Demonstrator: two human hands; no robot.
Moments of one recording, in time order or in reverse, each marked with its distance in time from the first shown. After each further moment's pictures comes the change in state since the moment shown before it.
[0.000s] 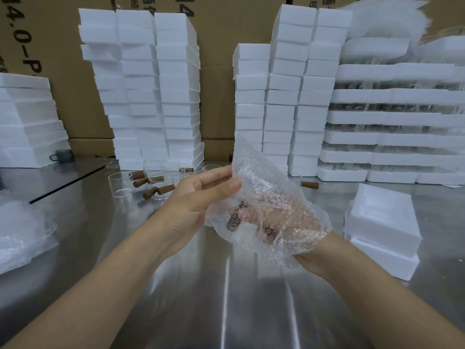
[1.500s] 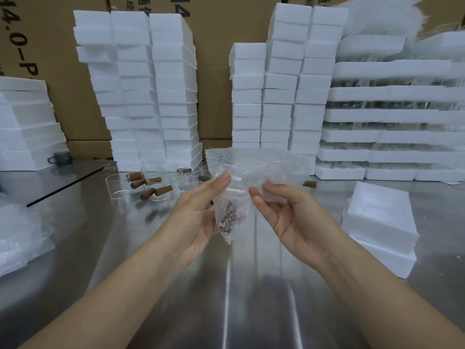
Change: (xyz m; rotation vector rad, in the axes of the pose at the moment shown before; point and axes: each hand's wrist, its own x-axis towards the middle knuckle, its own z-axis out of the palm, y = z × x) left_hand 0.003 -0.020 0.019 -0.324 0.103 -0.042; right_hand 0.026 -0.010 0.001 0.615 -0.104 -0.033
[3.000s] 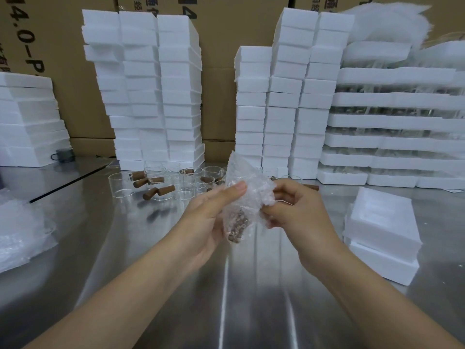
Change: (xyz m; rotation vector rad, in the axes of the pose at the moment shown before) left_hand -0.003 -0.006 0.005 0.008 -0.033 -0.032; right_hand -0.005 0.008 0.006 -0.796 0.104 -0.401
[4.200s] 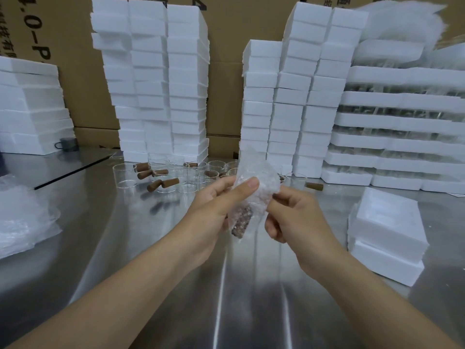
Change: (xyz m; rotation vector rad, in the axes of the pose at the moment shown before) left_hand -0.004 -0.001 0.002 0.225 0.094 0.040; right_hand -0.006 0.009 0.008 0.032 -0.110 0.087
